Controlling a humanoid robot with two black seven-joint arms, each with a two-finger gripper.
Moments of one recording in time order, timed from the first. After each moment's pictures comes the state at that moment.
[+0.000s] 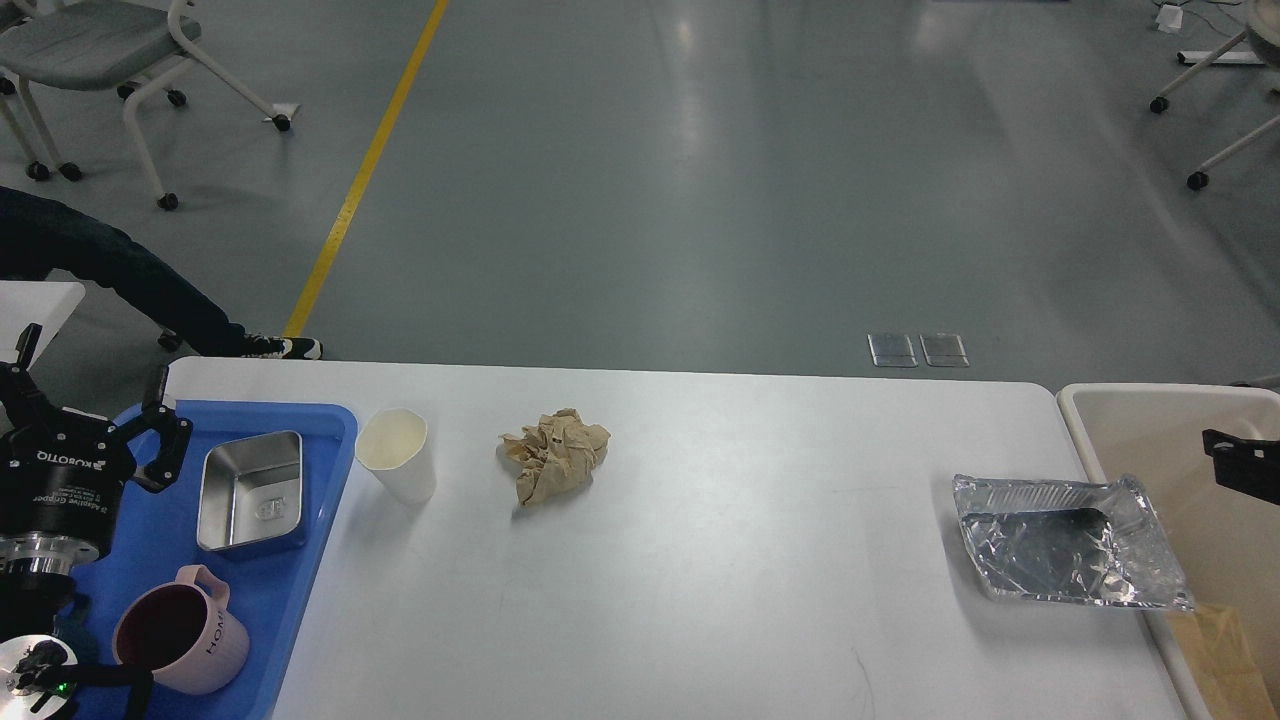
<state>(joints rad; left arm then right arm) 0.08 0.49 -1.29 -1.42 0.06 -0.14 -0.49 -0.24 -1.27 1.46 1.74 -1.82 0.37 -0.04</state>
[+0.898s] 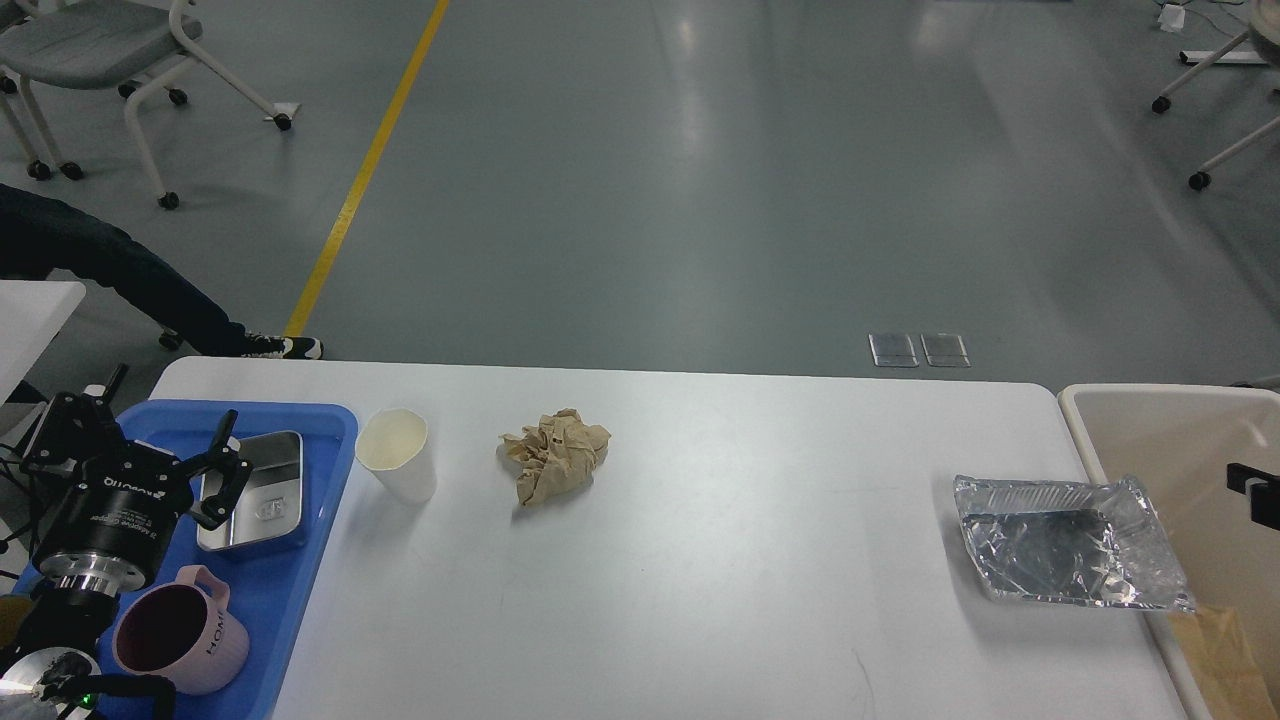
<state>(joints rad) 0.08 0.46 -1.24 -1.42 -0.02 -0.14 -0.34 -0.47 -1.38 1.48 1.63 -1.64 0.09 0.23</state>
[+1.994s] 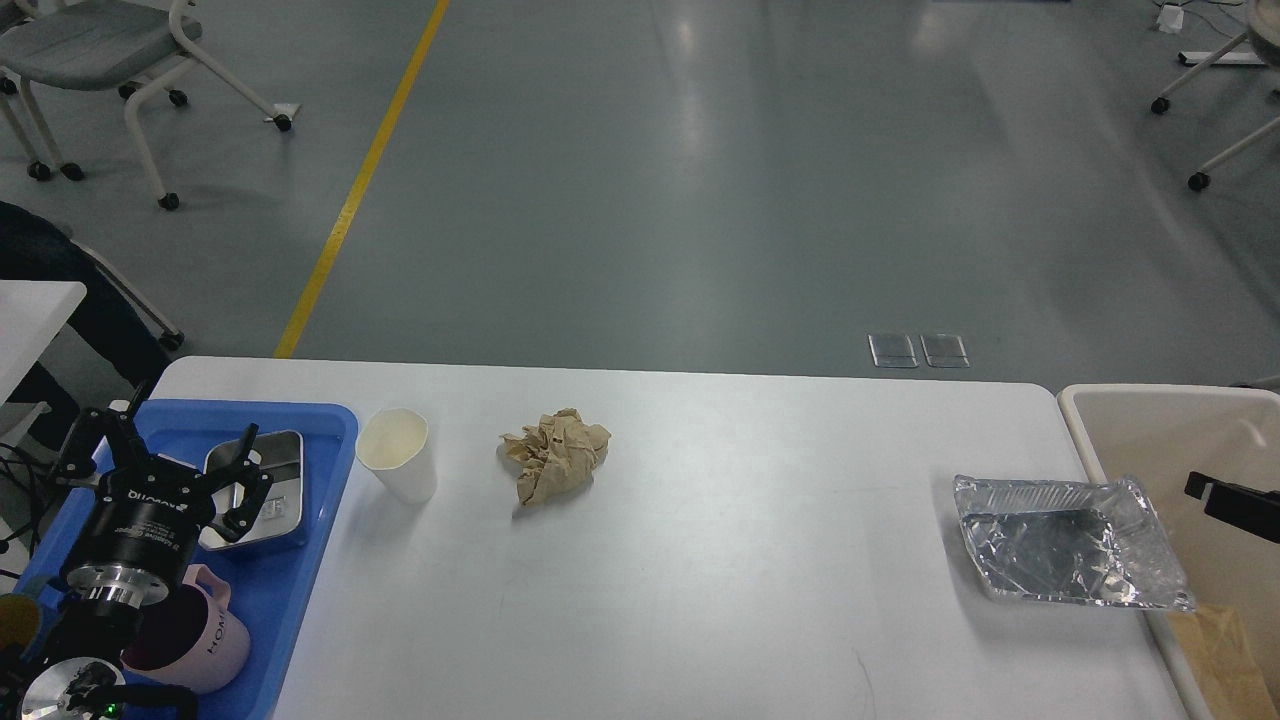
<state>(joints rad) 0.09 0.43 -1.22 -1.41 -0.02 -0.14 -0.35 -0.04 -1.02 1.20 1.28 -1.63 0.25 0.26</state>
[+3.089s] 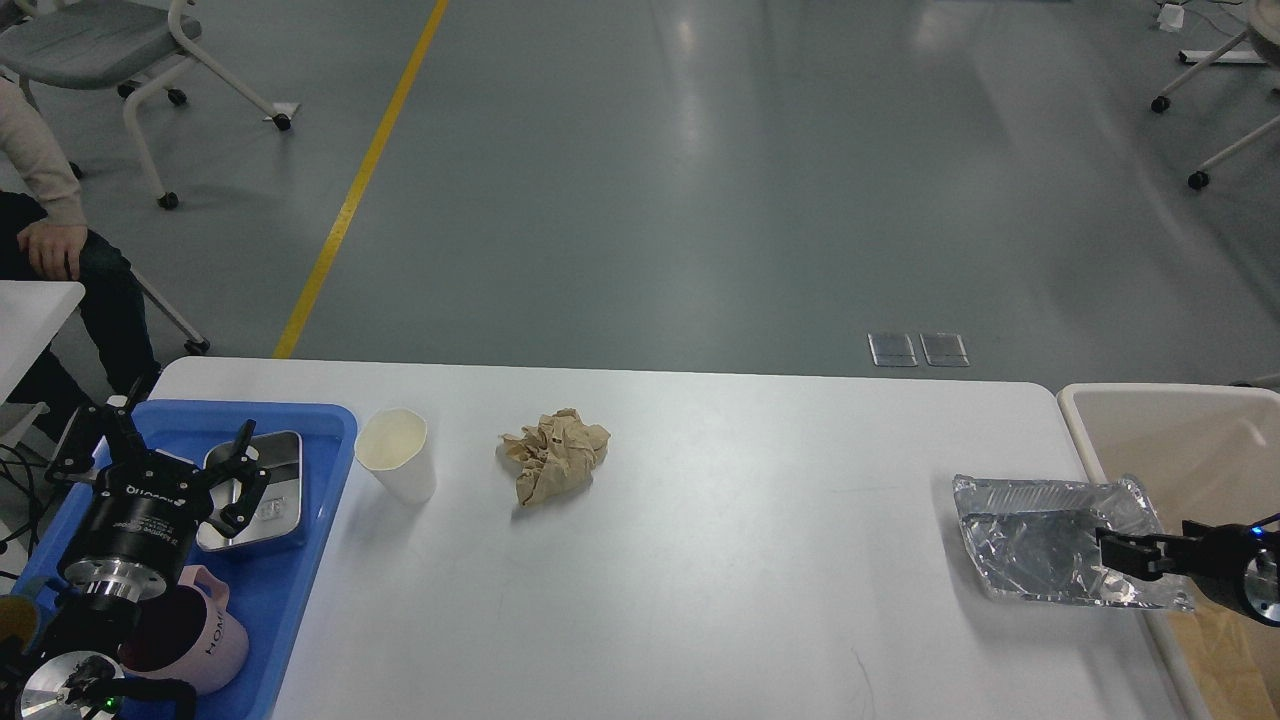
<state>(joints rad) 0.08 0.44 -1.22 -1.41 -0.02 -0.12 -0.35 0.47 -0.75 0.40 0.74 -1.68 0.02 0.27</state>
